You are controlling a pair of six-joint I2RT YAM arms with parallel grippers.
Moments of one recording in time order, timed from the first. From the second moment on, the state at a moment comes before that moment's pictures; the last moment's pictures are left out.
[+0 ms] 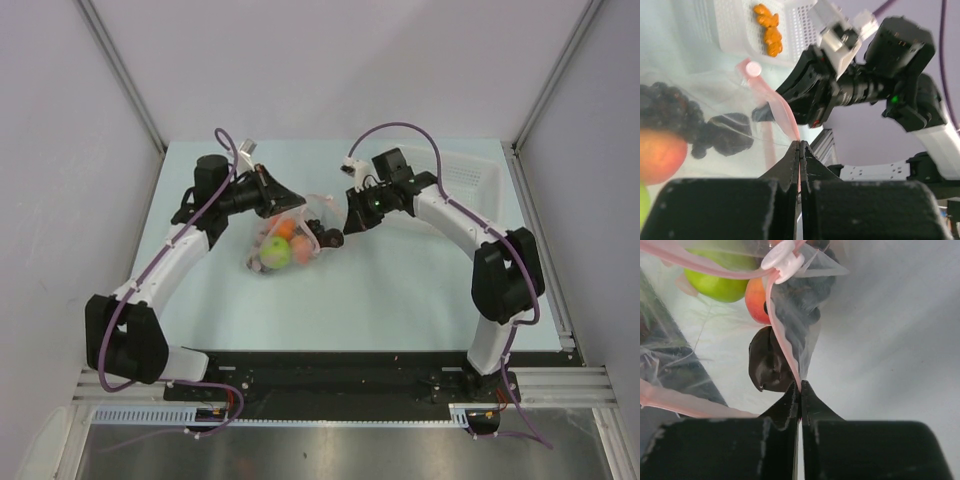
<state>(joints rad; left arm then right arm) -0.24 1.38 1.08 -0.06 0.75 -0.89 0.49 1.82 1.51 -0.60 -0.57 -0.01</state>
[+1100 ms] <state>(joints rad) -0.55 1.41 1.51 -0.76 0.62 -0.09 0.66 1.40 1.36 -0.55 -0.28 0.78</state>
